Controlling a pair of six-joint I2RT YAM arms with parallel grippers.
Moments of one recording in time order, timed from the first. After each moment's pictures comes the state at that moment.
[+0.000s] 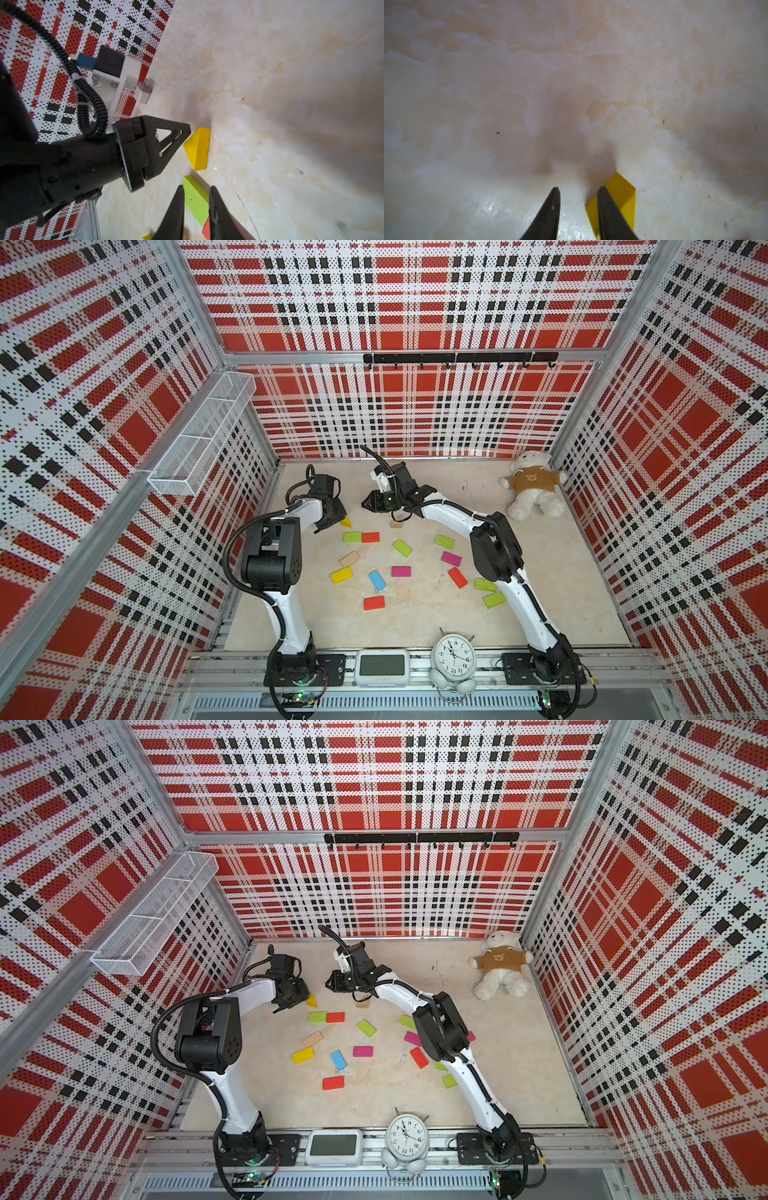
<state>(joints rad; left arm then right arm) -0.05 1.94 1.27 -0.40 -0.03 -0.54 0.72 2.48 2.14 -0.30 -0.43 0.56</state>
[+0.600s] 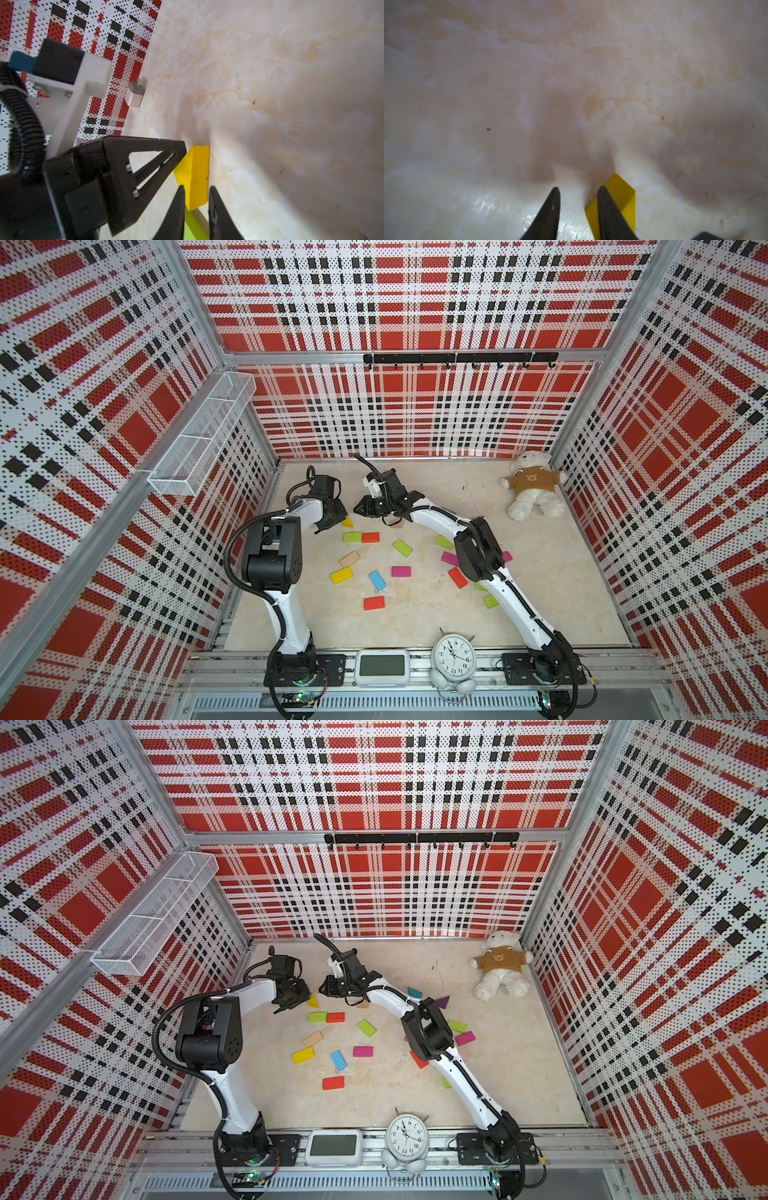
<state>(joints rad) -0.05 1.95 1.27 -0.40 0.00 -0.55 0.74 2.69 2.37 -0.30 -0.46 0.63</state>
